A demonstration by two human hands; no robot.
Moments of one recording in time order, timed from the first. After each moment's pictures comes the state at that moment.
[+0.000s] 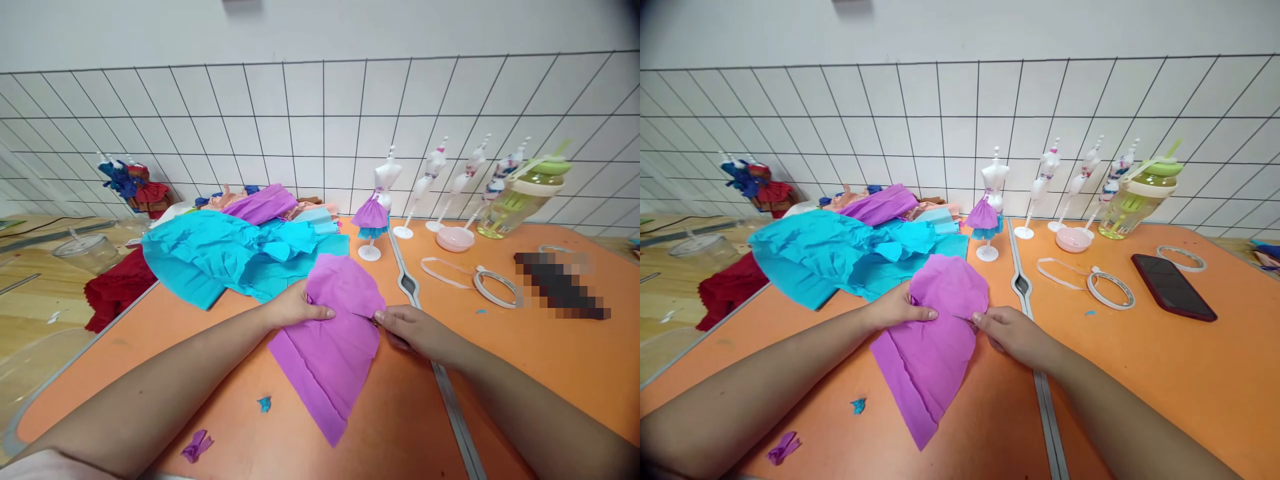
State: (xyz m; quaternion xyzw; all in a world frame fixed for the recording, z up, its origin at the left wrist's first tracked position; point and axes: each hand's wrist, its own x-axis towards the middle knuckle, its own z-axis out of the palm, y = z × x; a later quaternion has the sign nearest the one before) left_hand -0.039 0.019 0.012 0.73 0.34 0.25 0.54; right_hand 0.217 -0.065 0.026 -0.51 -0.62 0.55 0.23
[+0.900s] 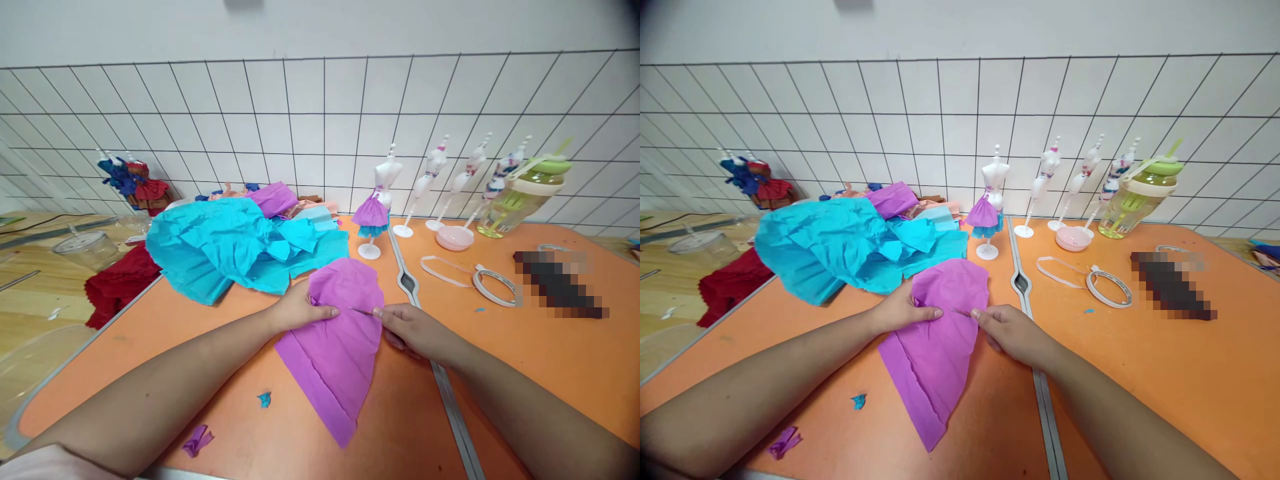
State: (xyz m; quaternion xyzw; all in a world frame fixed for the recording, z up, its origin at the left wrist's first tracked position) left_hand -0.029 0.011 0.010 0.79 0.36 0.29 0.41; right_hand 0.216 -0.064 0.021 -0.54 -0.62 0.53 0.20
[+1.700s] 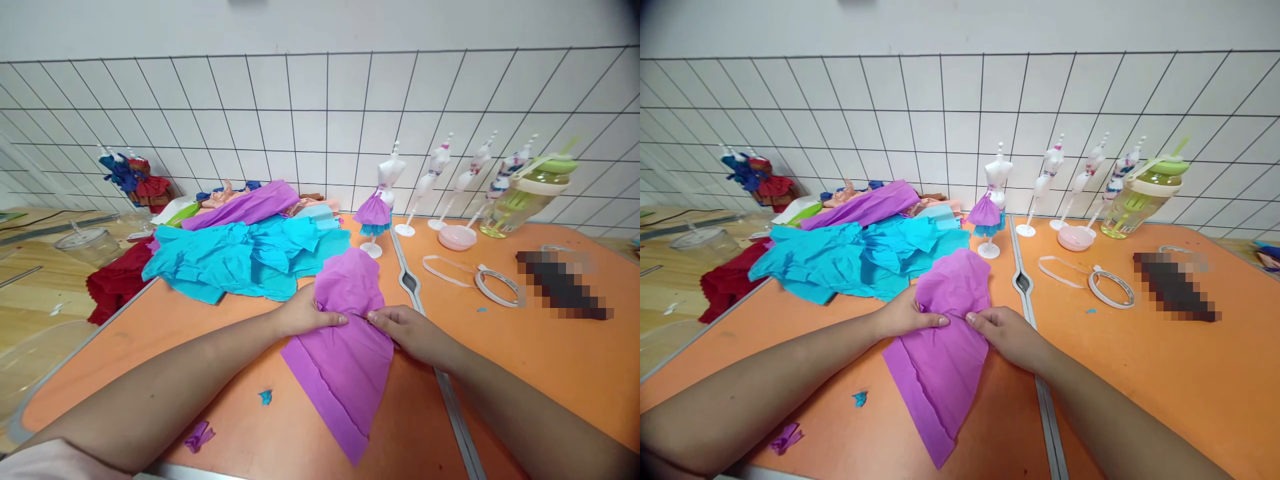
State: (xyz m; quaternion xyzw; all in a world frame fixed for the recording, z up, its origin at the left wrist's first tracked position) left_hand -0.020 0.000 0.011 0.78 0.34 0.28 0.45; right_hand 0.209 -0.064 0.019 -0.52 -0.65 0.51 0.22
